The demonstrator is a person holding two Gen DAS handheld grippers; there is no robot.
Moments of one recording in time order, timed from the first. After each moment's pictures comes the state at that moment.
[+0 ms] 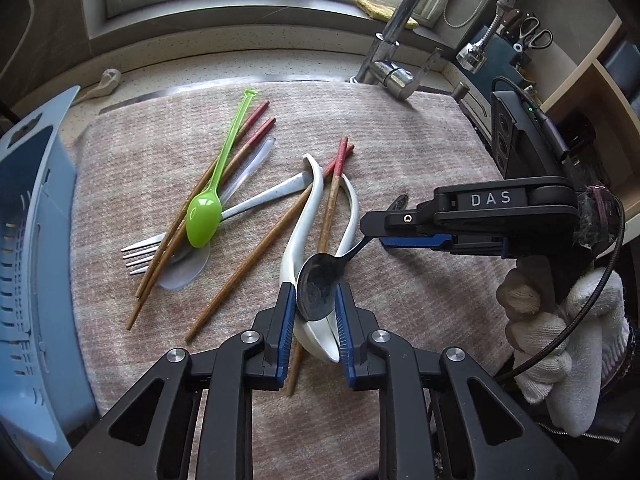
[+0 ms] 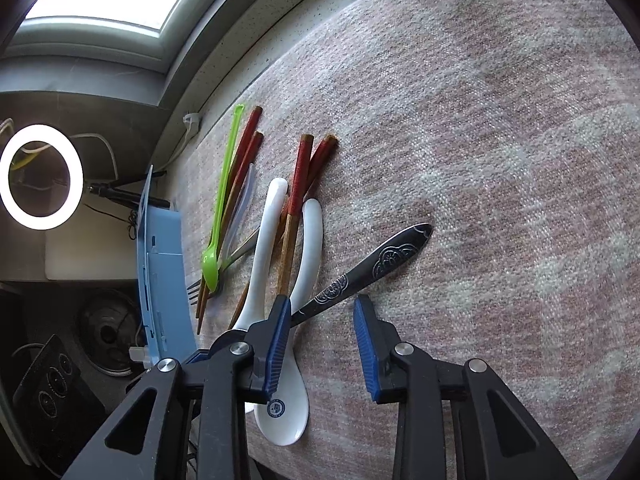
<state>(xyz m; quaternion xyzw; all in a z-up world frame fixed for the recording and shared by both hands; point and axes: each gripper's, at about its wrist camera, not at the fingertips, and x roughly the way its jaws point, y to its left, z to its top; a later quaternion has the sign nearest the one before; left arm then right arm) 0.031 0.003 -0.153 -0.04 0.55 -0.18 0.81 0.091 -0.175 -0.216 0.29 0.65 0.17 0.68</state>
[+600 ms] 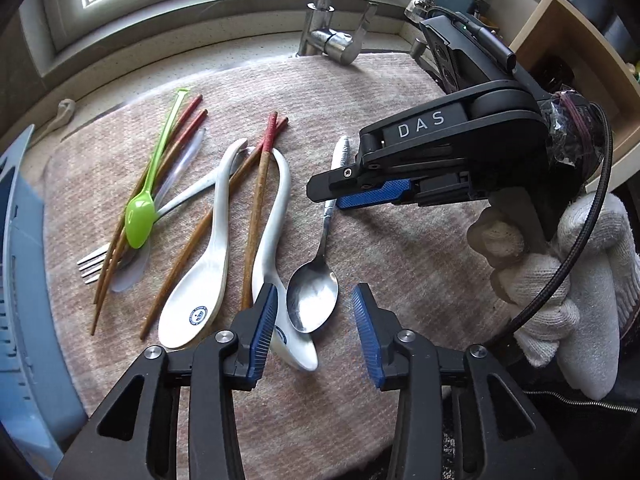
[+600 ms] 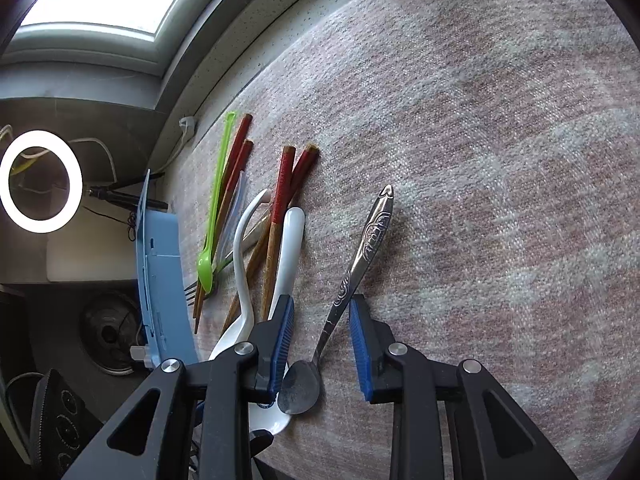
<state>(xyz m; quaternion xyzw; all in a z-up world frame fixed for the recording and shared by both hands) 0.016 -0.041 -0.159 0.03 0.56 -0.22 0.80 0.095 -0.193 -0.214 0.27 0.66 0.17 0.68</state>
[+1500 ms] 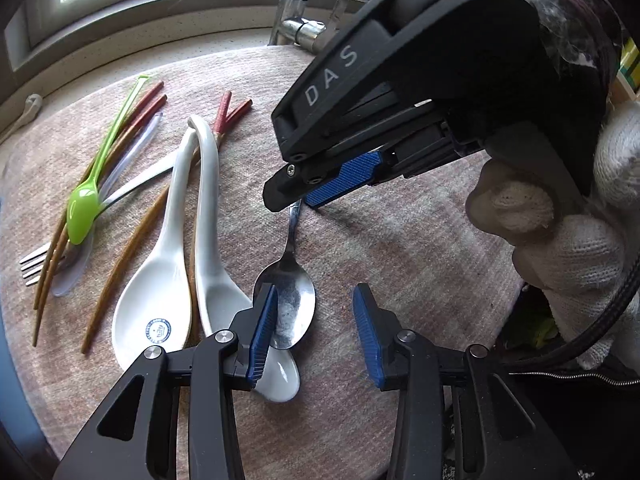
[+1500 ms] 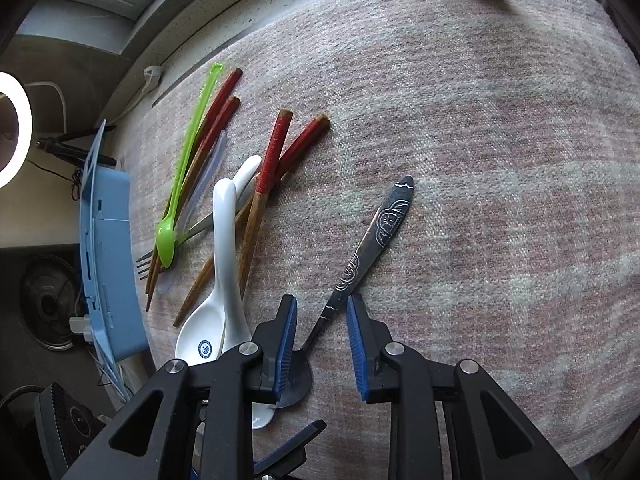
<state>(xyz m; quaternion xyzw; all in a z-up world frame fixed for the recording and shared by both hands) 0.009 -0.053 -0.199 0.00 0.54 -0.27 0.80 0.106 -0.140 -0.207 0.13 0.72 0.12 0.67</state>
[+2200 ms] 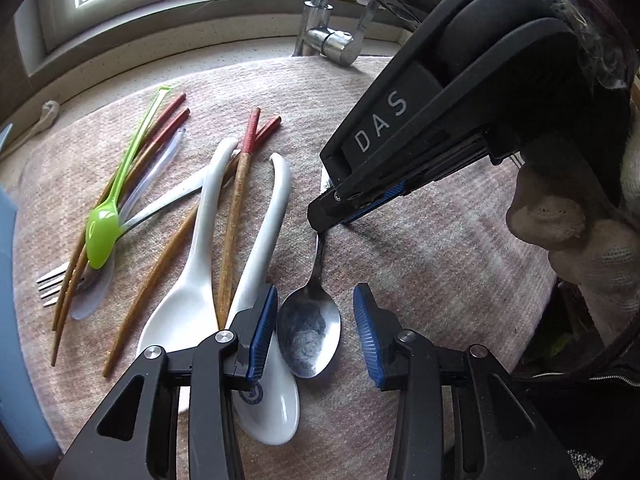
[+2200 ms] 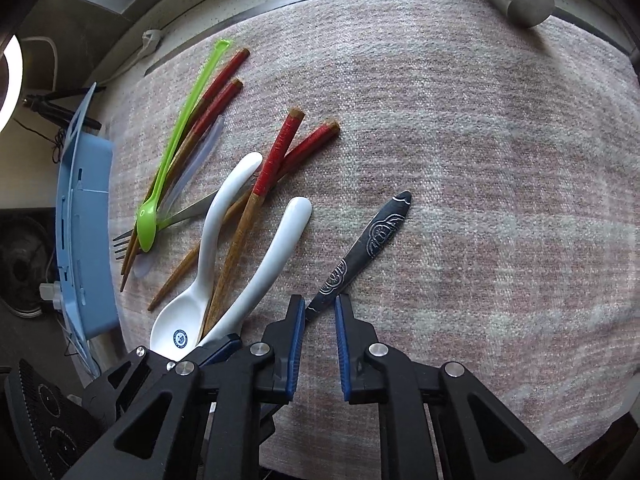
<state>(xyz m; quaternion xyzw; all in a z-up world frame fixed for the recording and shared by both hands) 0.020 -0.049 -0.200 0.02 0.53 -0.23 0.81 0.133 -0.148 -0.203 0.06 0.74 0.14 0.66</state>
